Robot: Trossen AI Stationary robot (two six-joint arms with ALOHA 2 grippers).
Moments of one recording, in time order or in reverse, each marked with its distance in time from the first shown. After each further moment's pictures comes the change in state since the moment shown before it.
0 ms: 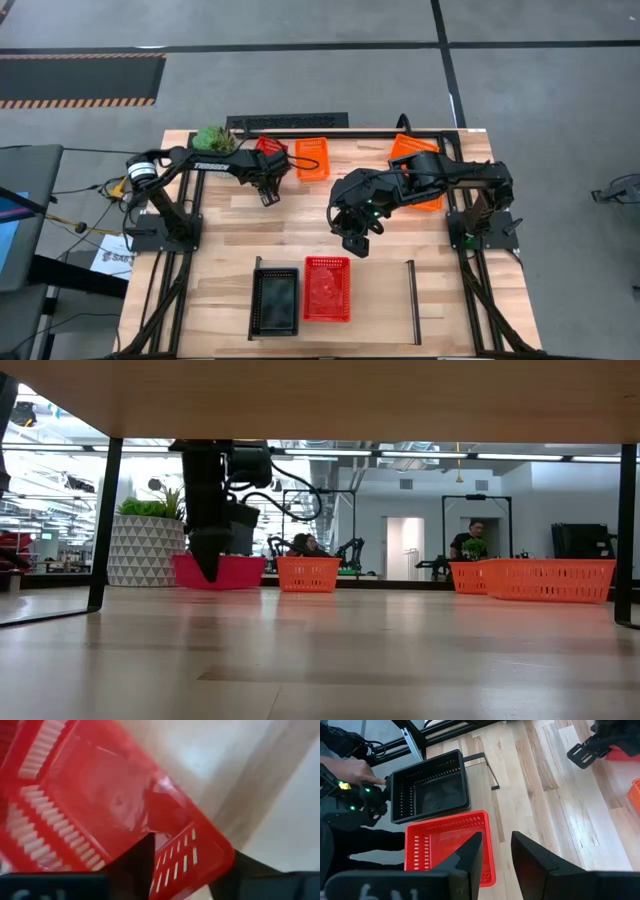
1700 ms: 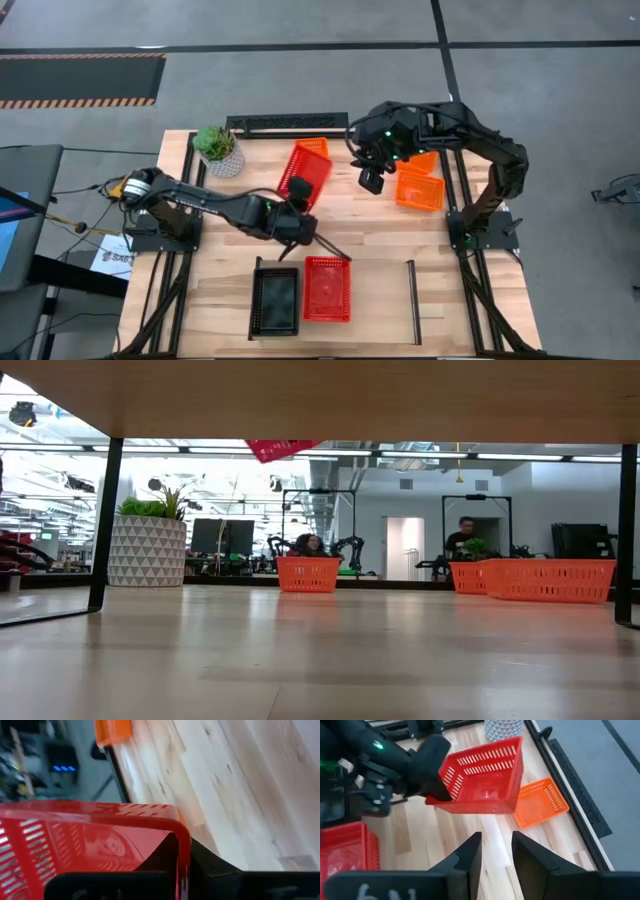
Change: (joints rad) left arm -0.668 -0.007 0.515 -0.264 -0.435 0.429; right arm -0.287 -0.117 0.000 -0.129 0.154 -0.300
